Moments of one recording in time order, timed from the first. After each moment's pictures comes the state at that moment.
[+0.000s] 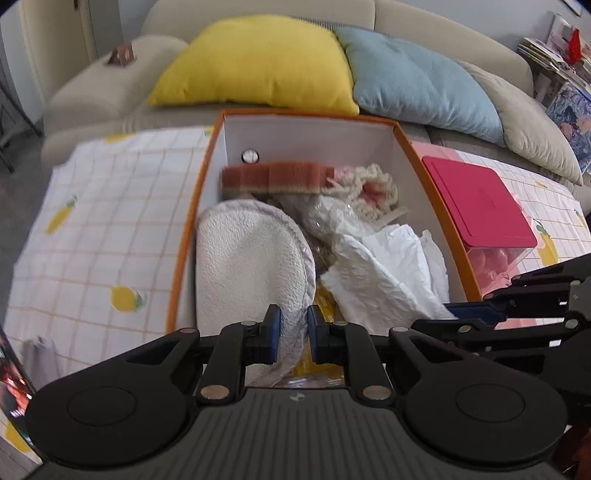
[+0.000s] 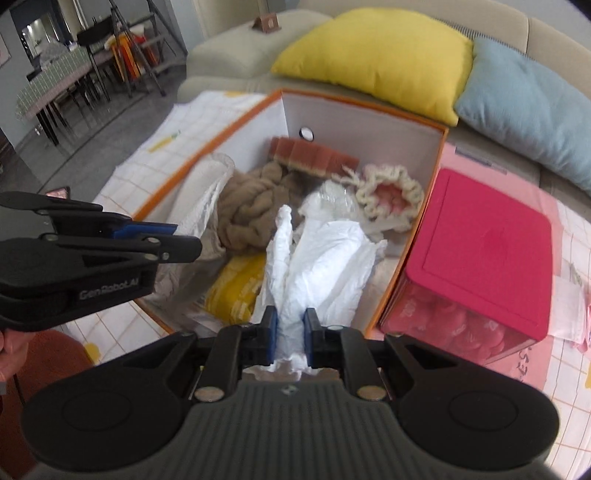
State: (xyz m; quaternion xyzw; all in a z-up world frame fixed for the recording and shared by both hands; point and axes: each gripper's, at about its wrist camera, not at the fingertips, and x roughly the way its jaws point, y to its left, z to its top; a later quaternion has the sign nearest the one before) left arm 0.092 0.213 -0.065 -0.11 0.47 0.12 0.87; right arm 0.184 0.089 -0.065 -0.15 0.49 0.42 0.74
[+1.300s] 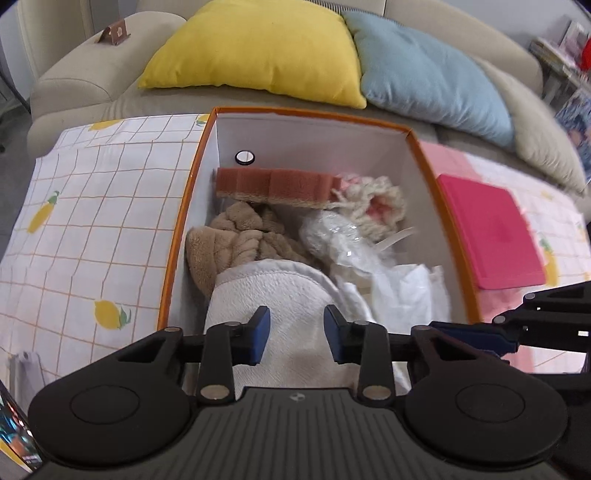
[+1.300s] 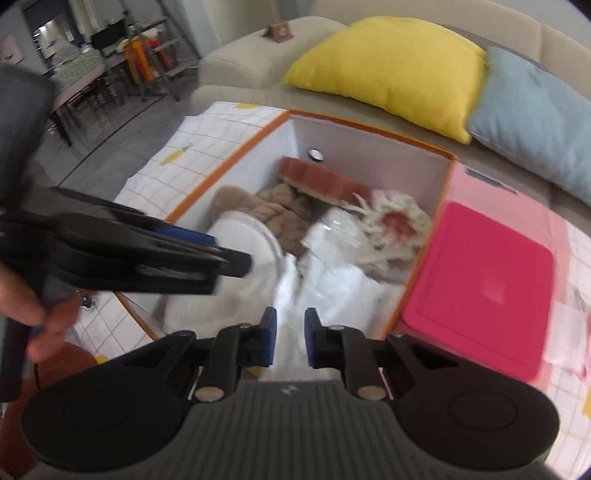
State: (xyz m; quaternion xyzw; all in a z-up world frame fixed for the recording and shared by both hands) left arm 0.140 0.232 -0.069 -0.12 0.50 0.12 0.85; right arm 0.197 0.103 -0.047 -0.16 0.47 0.46 0.74
